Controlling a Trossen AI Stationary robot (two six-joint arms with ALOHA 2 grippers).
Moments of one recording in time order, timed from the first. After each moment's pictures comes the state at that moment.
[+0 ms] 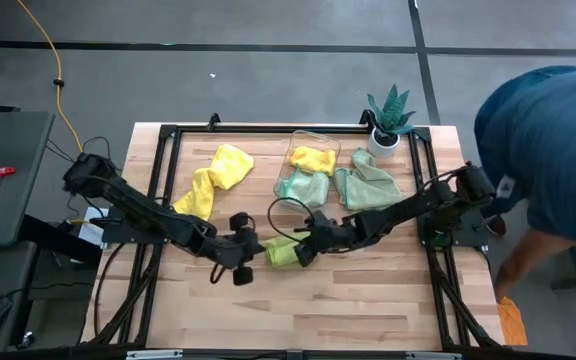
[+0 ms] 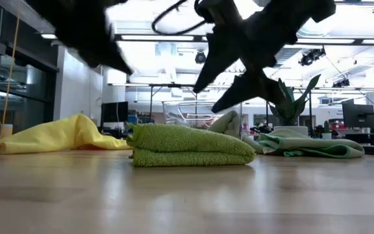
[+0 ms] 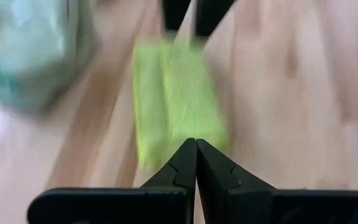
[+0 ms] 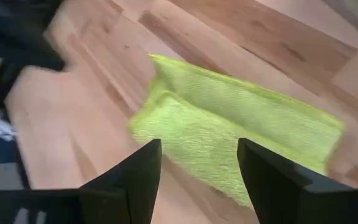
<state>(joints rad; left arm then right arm) -0.33 1.45 0.81 -0.20 -0.43 -0.43 0.27 1.72 1.03 -0.11 0.22 1.08</state>
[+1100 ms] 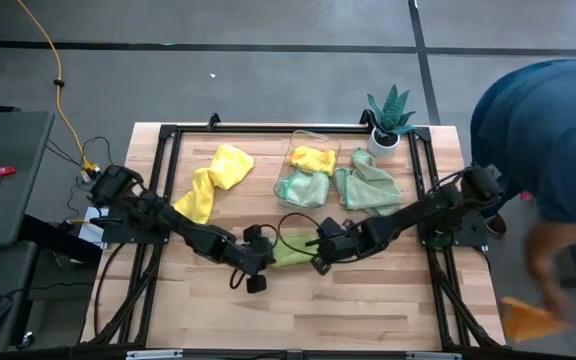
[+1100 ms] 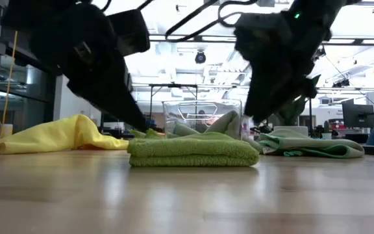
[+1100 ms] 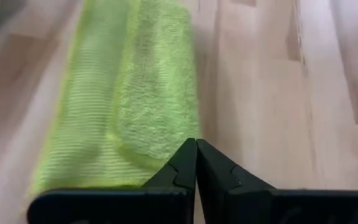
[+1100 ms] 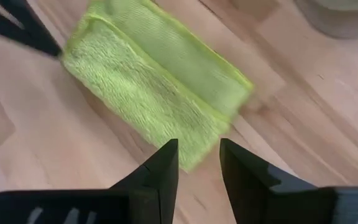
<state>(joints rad) -0.29 1.73 0.81 0.07 -0.30 -0.47 0.34 1.69 1.03 -0.42 0.28 1.02</state>
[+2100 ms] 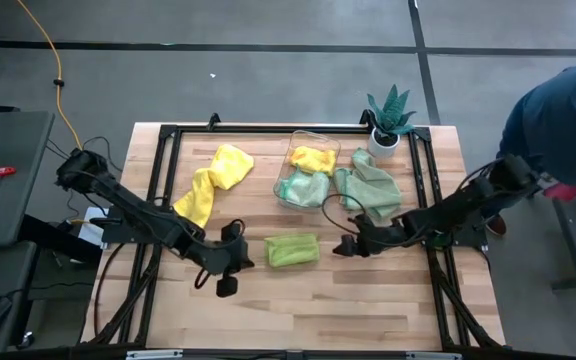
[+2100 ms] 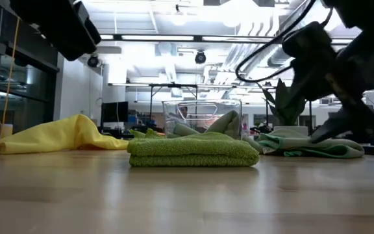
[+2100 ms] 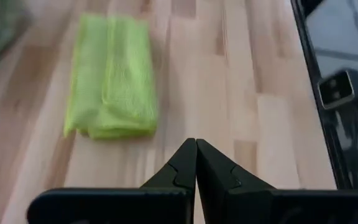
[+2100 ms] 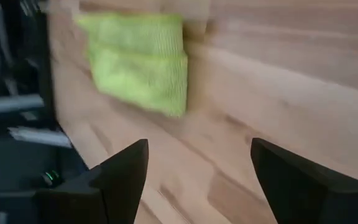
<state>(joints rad) -0.41 1.36 0.81 -0.28 -0.27 -0.52 0.37 1.33 0.43 0.17 0.16 1.64</state>
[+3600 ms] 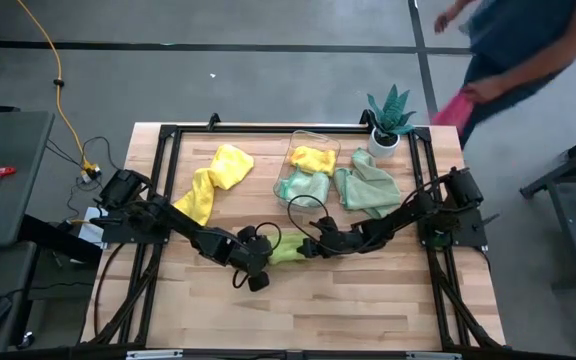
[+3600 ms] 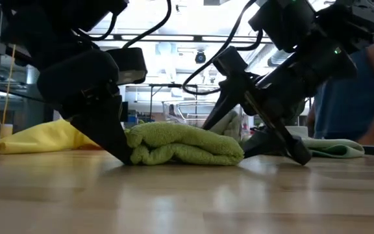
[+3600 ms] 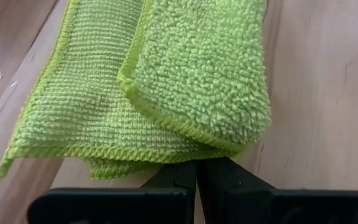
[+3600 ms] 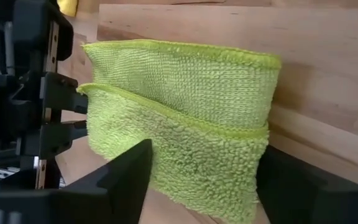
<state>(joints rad) -0.27 1.82 0.81 -0.04 -0.31 -0.65 0.27 1.86 0.74 0.40 0.21 1.52</state>
